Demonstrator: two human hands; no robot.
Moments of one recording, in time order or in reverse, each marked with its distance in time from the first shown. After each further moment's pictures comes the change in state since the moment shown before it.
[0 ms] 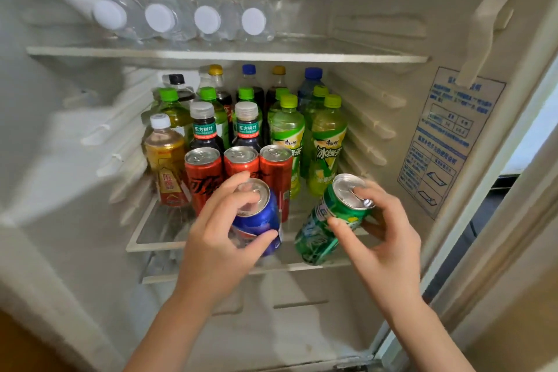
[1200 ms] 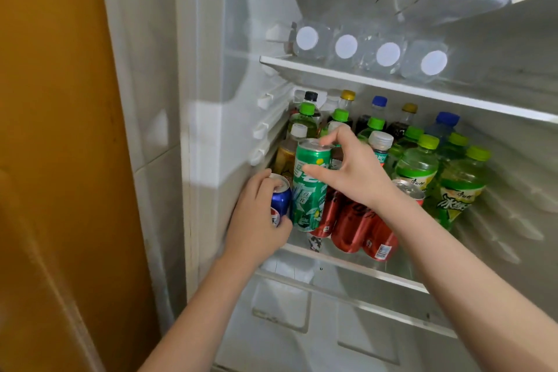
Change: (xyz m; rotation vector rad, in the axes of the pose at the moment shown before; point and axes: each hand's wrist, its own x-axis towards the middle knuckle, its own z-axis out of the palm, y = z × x) left_hand -0.003 -0.089 -0.087 0.262 0.046 -0.366; right_hand 0.109 -0.063 0.196 -0.116 -0.673 -0.299
